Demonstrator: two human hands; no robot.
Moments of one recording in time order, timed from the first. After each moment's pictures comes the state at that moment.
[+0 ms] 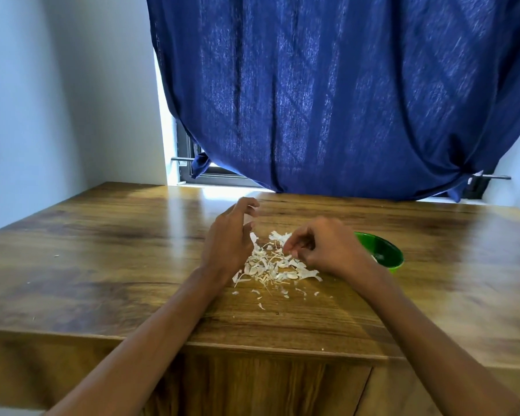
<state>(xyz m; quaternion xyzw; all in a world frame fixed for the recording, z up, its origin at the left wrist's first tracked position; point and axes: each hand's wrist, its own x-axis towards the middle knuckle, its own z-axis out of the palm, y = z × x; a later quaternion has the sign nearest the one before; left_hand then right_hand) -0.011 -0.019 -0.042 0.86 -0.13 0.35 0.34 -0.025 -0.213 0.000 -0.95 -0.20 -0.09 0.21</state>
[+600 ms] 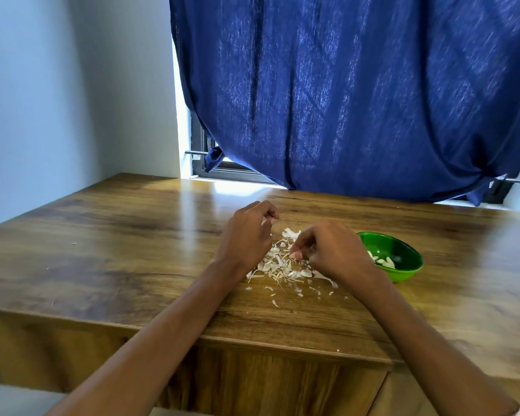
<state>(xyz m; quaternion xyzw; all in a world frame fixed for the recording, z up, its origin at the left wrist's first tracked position) -0.004 -0.018 -0.045 0.86 -0.14 0.36 0.33 -0.018 -0.194 -0.014 -0.96 -0.17 -0.12 0.16</state>
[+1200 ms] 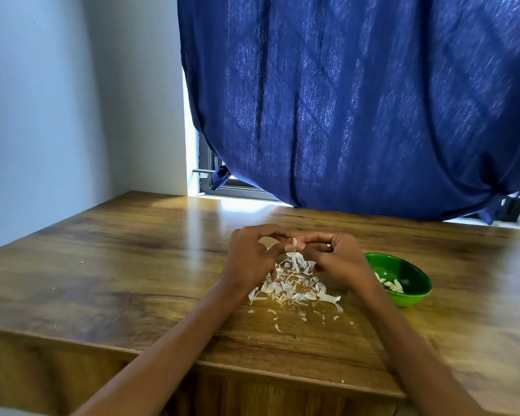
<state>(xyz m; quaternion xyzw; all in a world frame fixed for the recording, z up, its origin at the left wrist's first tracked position) -0.024 -0.029 -0.032 0.78 -0.14 0.28 0.54 -0.021 -0.197 -0.007 -0.79 -0.13 -0.05 0.59</state>
